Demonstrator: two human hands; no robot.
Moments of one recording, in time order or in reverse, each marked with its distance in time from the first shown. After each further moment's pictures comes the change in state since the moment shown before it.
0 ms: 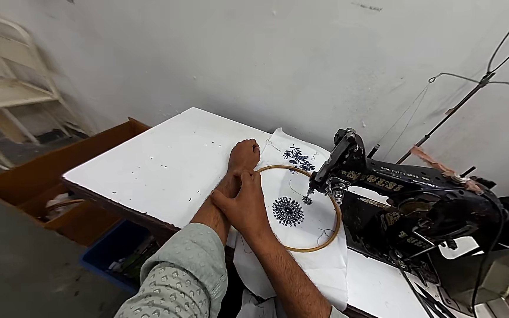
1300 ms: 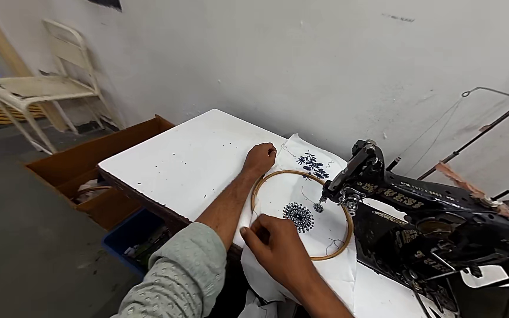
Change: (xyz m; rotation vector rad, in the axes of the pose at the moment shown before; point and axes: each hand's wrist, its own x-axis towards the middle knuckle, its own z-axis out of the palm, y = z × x) left_hand -0.001 -0.004 0.000 -0.098 0.018 0.067; right_hand -0.055 0.033 -0.057 -0.095 -0.283 -0.232
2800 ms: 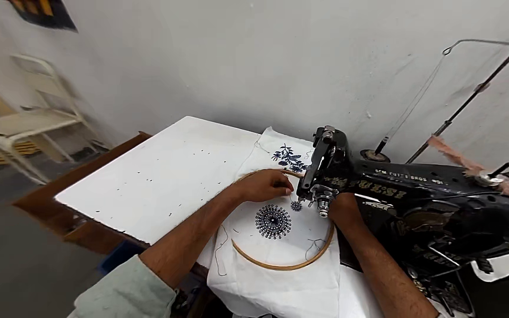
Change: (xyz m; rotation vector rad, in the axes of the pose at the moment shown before) left_hand -0.037 0.070 0.016 -0.094 -0.709 0.399; right_hand 0.022 0.127 -0.127 -0.293 0.370 0.396
